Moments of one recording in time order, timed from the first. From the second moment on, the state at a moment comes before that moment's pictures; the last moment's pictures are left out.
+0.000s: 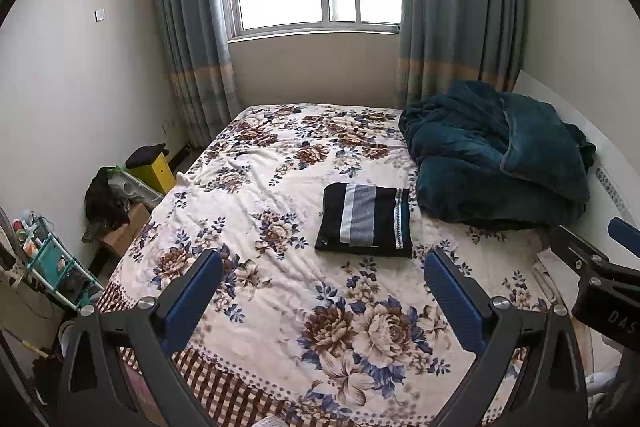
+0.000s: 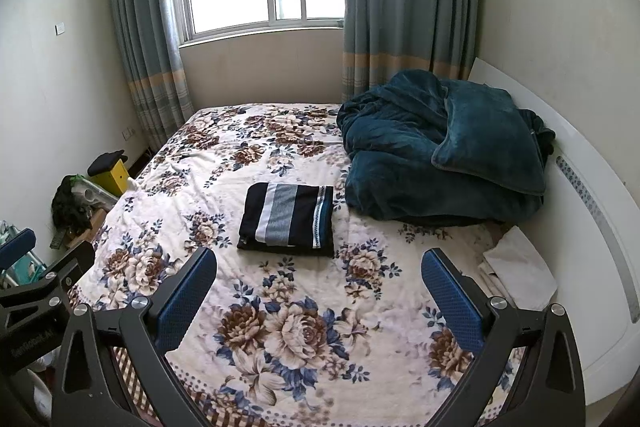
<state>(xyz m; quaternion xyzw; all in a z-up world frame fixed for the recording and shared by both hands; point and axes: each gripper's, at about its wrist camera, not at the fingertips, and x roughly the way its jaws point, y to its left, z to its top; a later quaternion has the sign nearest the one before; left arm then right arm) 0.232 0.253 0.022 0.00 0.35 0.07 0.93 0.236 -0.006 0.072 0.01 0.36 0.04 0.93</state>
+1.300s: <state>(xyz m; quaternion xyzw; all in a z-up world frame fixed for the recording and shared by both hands) 0.226 0.246 0.032 0.00 0.34 0.08 0.94 0.240 -0.002 0.071 0.00 0.36 0.04 0.93</state>
